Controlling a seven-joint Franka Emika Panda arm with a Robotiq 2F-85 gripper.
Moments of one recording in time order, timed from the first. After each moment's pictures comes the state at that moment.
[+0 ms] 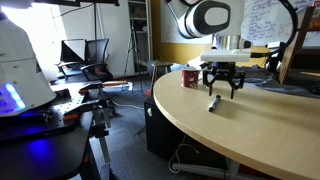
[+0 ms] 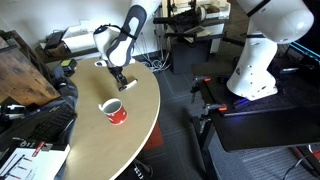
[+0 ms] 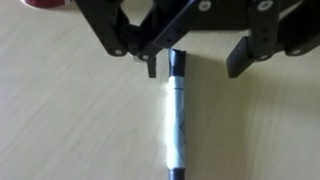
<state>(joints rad) -0.28 0.81 0.03 -1.68 -0.13 2.54 -0.81</state>
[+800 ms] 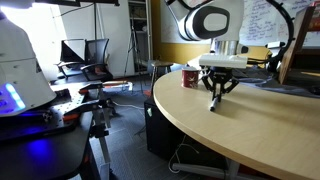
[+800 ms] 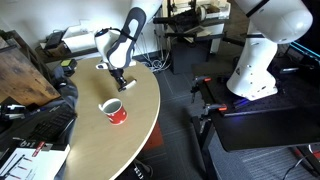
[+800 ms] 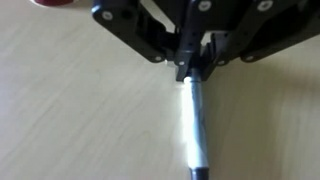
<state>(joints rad) -0.31 0.84 0.08 -1.67 -0.12 2.53 -0.84</state>
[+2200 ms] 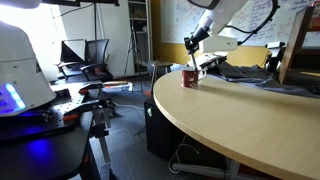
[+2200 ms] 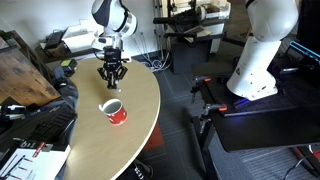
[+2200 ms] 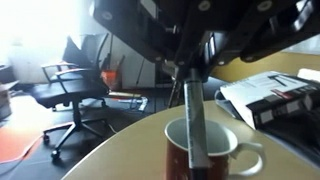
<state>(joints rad) -0.72 0.65 0.51 -1.81 0.72 2.10 -2.23</state>
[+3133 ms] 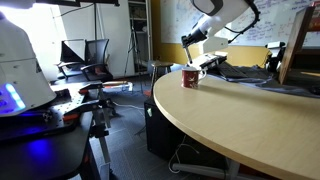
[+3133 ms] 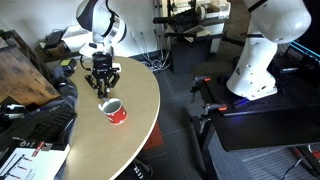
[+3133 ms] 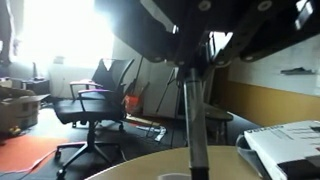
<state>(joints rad) -0.34 0.70 0.17 -1.64 0.99 1.81 -2.45</state>
